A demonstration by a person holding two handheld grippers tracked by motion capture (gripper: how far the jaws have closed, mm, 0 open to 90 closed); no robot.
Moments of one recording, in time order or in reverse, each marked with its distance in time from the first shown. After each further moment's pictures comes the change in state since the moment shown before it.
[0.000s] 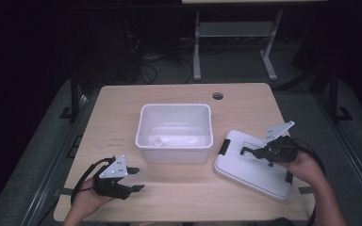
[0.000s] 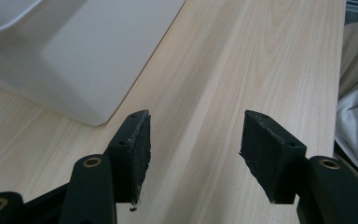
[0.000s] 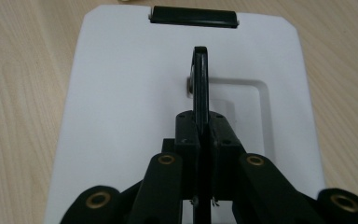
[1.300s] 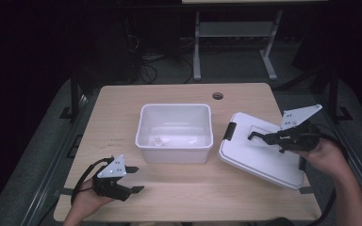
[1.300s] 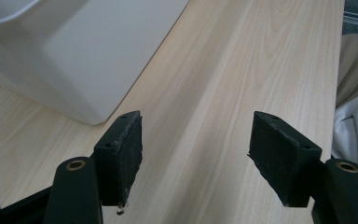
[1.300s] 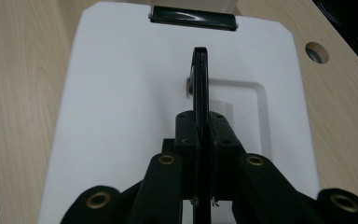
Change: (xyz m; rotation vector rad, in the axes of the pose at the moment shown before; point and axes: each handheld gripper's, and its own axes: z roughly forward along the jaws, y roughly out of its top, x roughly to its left) left arm 0.002 -0.004 -0.001 -0.024 -0.005 -0.029; right arm 0.005 0.036 -0.081 -0.090 -0.064 -0.091
